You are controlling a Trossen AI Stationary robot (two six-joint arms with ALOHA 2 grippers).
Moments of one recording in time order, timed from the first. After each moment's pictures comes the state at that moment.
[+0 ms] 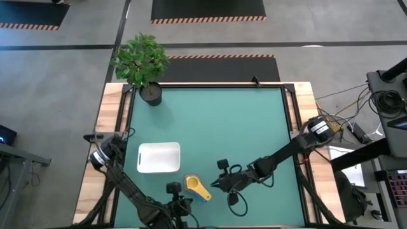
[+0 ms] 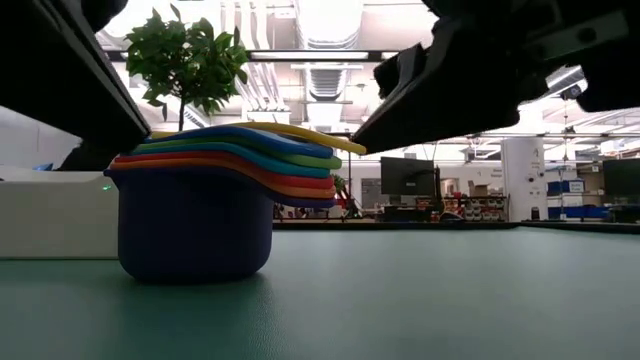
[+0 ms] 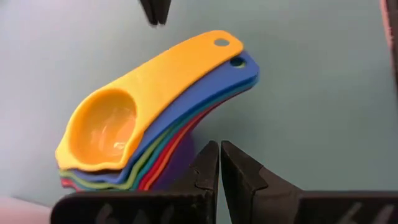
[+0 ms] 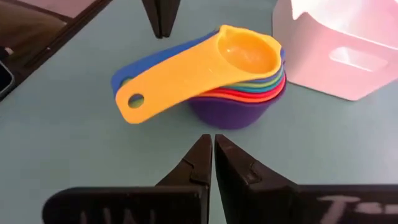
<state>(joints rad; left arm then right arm) -0.85 2.10 1.51 -0.70 -0.78 -0.86 0.50 1.82 0.93 0.33 0.26 -0.02</state>
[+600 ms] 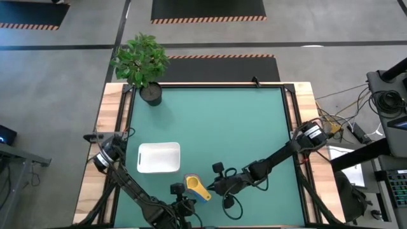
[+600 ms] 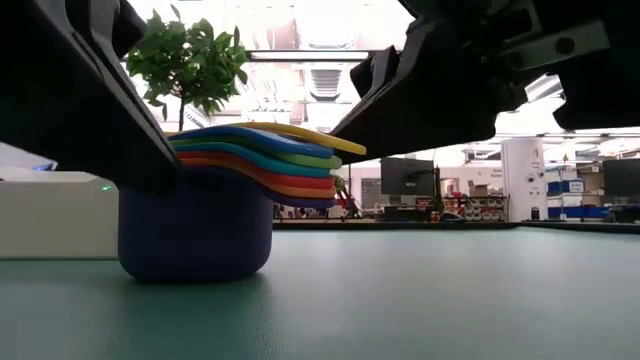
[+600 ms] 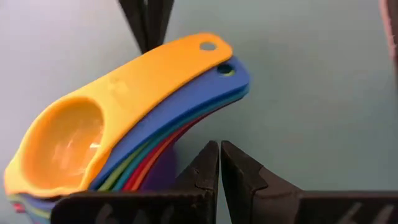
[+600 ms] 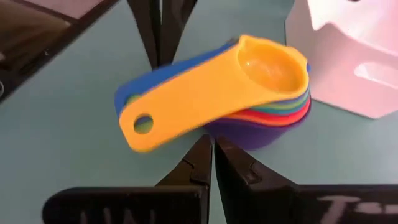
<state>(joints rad) -0.83 2.14 1.51 -0.59 -0.78 -0.84 0.50 1.91 1.01 0.36 0.25 -0.05</state>
